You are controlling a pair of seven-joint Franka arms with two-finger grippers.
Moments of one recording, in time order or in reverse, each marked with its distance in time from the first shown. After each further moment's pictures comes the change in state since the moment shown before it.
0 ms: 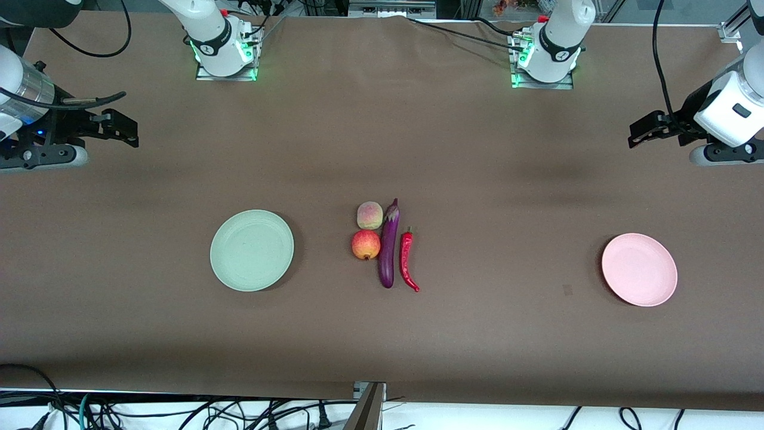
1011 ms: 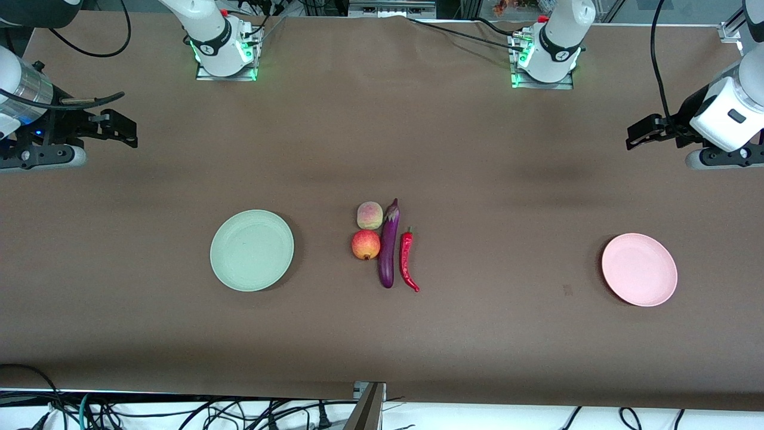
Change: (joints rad) left arm 0.000 0.013 0.000 -0.001 0.000 -0.002 0.000; right arm -0.003 0.000 0.000 0.000 0.000 0.002 0.000
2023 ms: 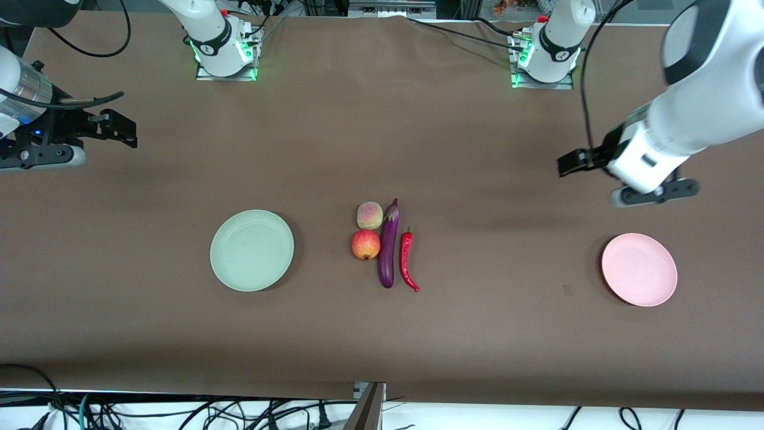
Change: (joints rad) left arm -0.112 0.255 -0.094 0.211 -0.103 0.024 -0.317; right arm 0.000 0.001 0.000 0.003 0.000 0.002 0.000
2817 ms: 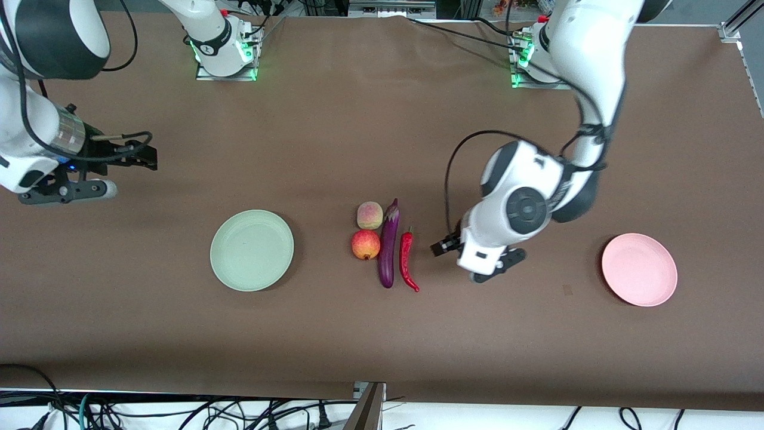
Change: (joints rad) left arm -0.244 0.526 -0.005 0.163 -0.077 0.491 -0.525; right arm 0.003 0.121 0.013 -0.001 0.000 0.052 0.000
